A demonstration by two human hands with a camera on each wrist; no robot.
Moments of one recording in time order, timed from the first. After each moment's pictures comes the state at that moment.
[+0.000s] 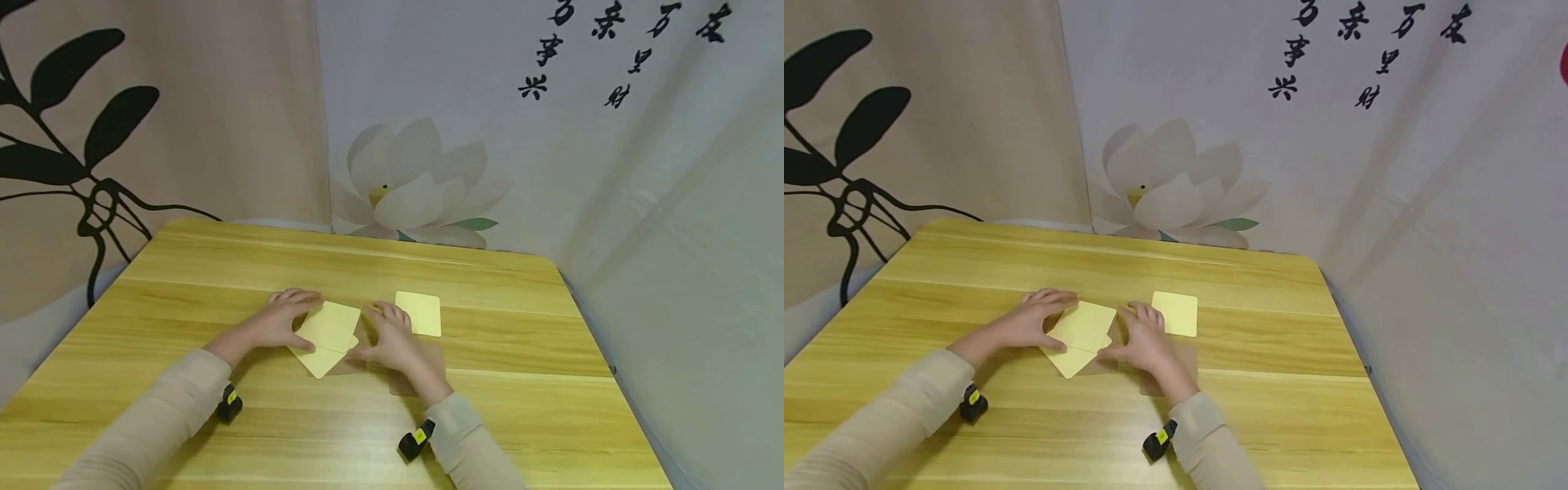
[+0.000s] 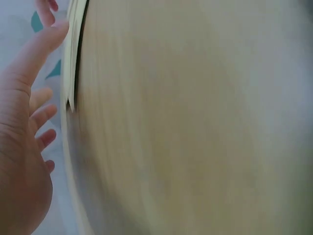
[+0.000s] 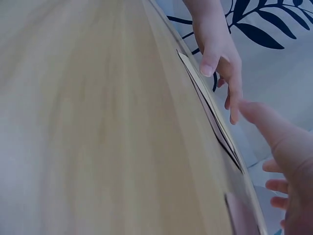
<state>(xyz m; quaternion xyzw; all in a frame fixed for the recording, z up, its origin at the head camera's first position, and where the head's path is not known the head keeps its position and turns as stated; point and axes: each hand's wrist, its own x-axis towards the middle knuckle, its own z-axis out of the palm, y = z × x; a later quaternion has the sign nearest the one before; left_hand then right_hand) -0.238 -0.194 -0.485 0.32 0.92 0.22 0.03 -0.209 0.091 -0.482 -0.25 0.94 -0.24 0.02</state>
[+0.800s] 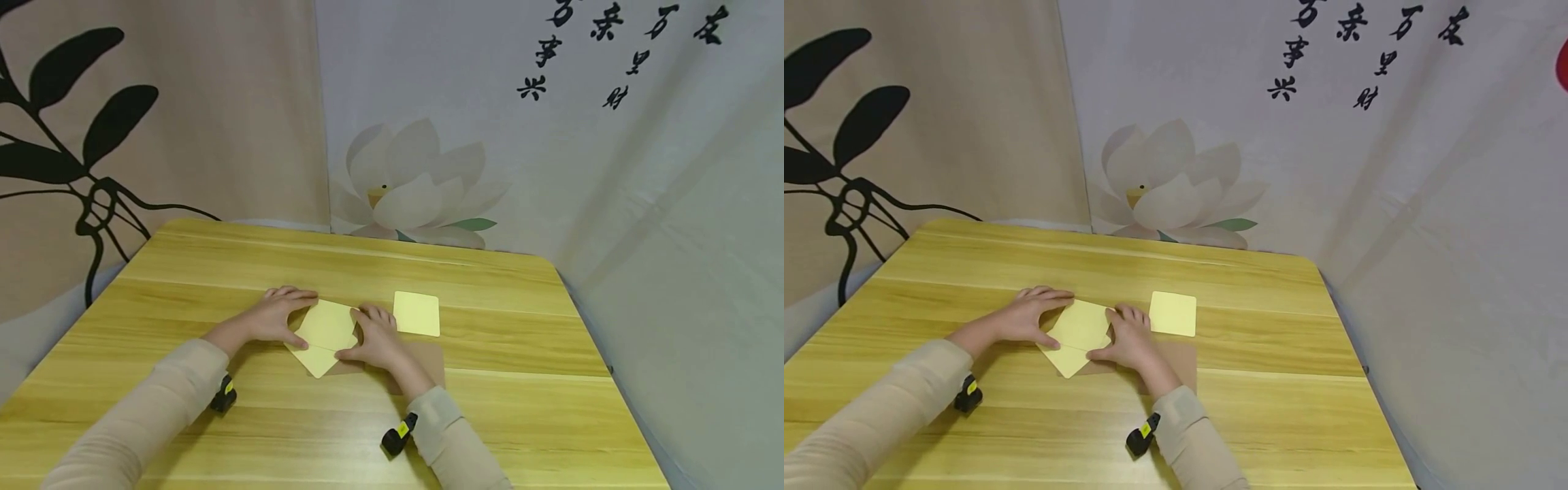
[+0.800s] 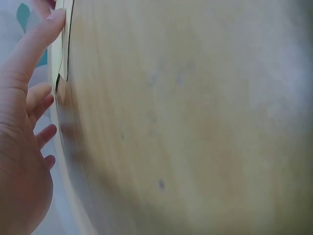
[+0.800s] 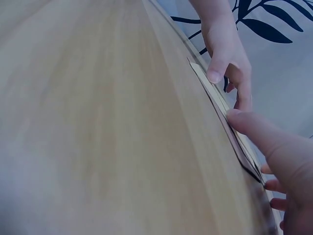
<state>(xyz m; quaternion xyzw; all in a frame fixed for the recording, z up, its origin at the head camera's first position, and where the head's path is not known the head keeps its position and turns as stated) -0.248 -0.205 -0.486 0.31 0.92 0.21 0.05 -0.216 0.067 -0.492 -0.25 0.95 -0.20 0.05</state>
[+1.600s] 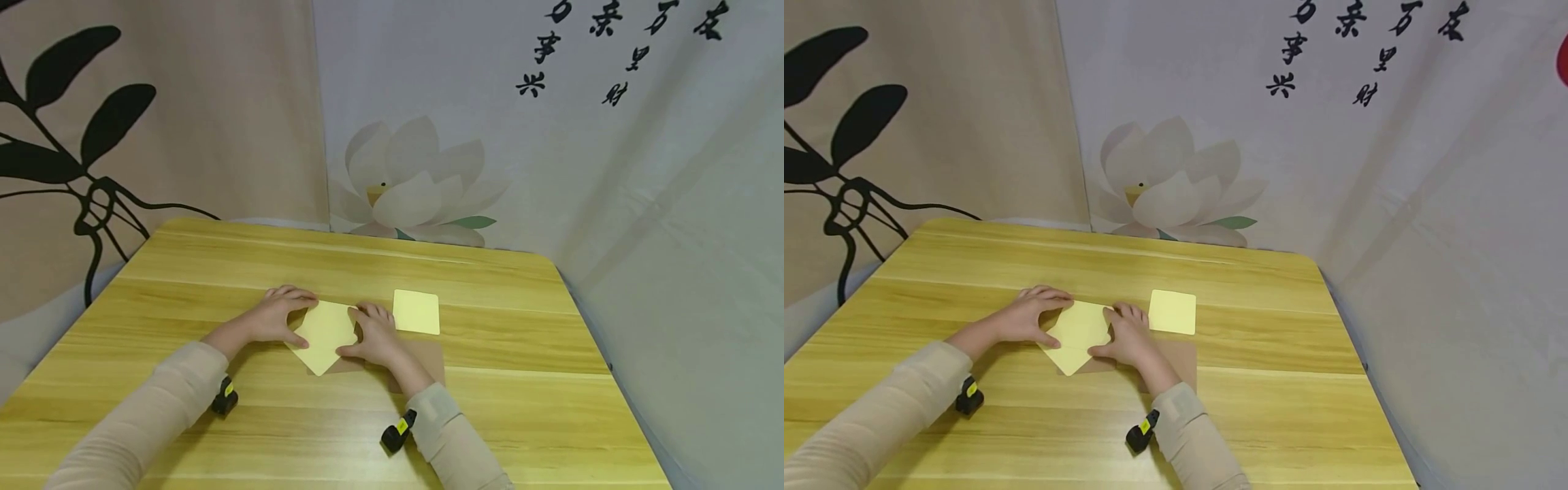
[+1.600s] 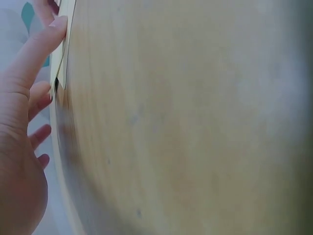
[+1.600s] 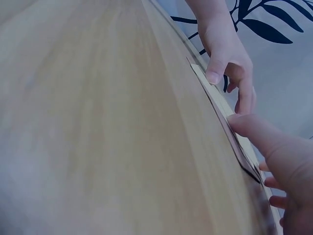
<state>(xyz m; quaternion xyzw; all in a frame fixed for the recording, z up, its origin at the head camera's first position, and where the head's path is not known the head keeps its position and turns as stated) -0.247 -0.202 -0.489 0.32 0.92 0.21 0.04 -0.219 0.064 -0.494 -0.25 0.95 -0.19 0.05</state>
